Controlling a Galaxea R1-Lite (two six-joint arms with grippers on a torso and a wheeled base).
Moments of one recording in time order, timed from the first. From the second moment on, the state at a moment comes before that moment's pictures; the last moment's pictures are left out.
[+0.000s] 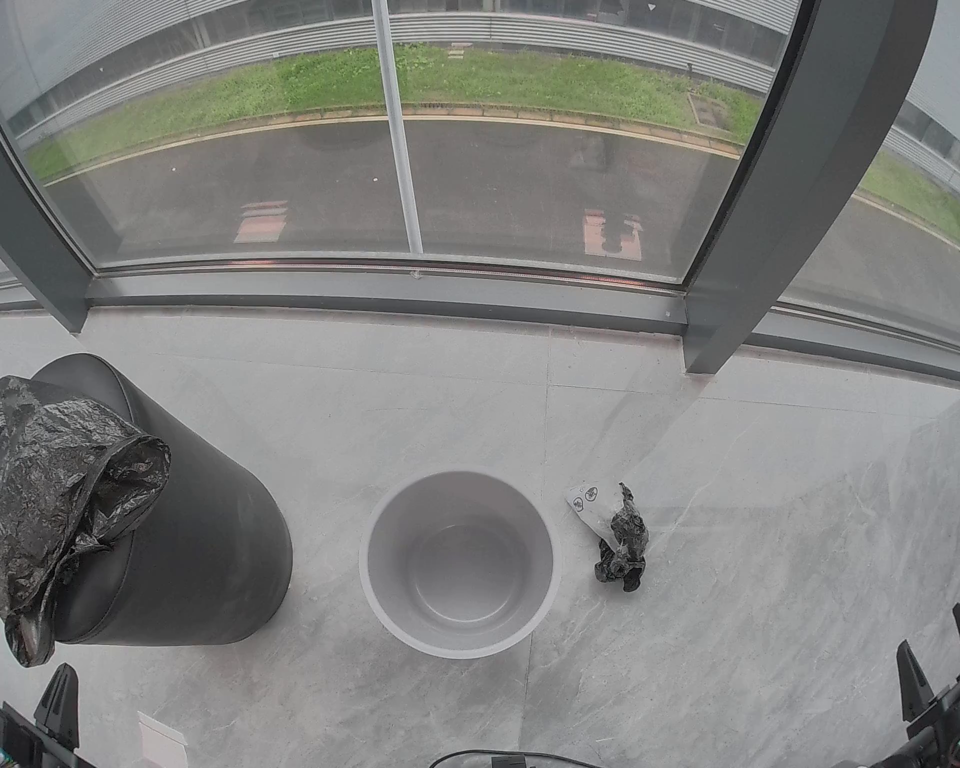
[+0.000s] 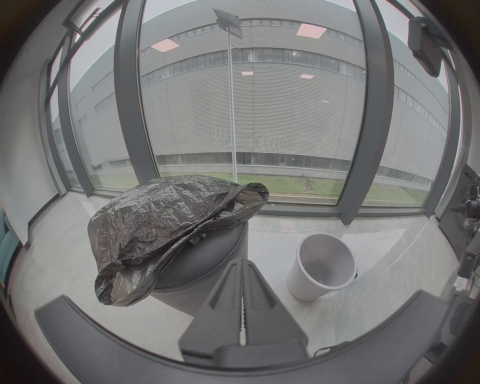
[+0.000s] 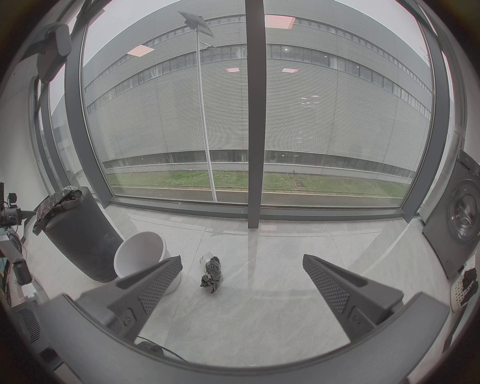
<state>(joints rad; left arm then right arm) 0.00 0.02 -0.02 -0.01 0.03 0.00 0.00 0.02 -0.02 0.01 0.00 0.02</state>
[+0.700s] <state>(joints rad) 0.00 0.02 -0.02 -0.01 0.01 -0.03 0.00 0.02 -0.02 0.01 -0.01 0.03</state>
